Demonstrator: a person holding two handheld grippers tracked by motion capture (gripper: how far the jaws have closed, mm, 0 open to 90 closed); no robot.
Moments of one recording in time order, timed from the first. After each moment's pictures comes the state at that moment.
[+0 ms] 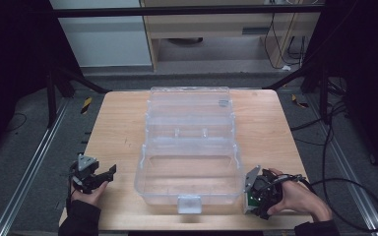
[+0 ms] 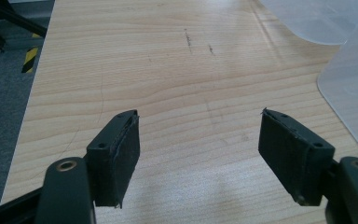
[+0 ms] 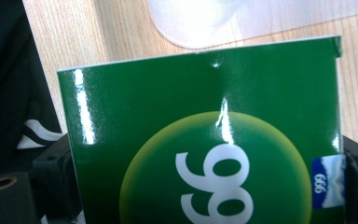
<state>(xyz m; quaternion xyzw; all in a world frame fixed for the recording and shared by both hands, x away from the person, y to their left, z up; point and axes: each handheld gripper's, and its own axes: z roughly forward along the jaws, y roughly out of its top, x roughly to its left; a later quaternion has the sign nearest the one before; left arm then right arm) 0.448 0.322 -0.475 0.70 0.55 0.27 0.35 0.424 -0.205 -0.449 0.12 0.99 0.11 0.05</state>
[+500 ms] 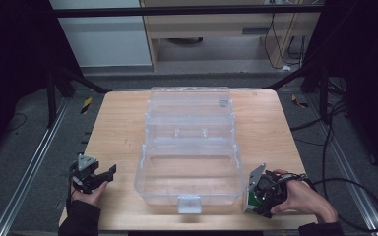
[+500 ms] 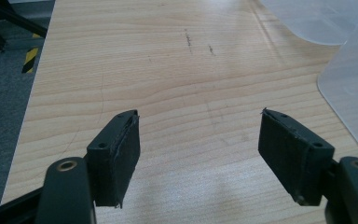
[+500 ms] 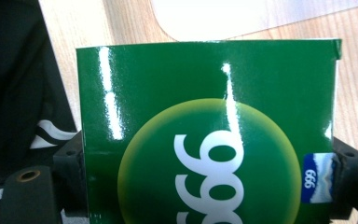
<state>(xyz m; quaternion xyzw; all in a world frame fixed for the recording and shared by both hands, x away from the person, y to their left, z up) 0.448 0.323 -0.475 0.70 0.55 0.27 0.35 0.421 -0.214 -0.438 0.14 0.98 0.12 0.04</state>
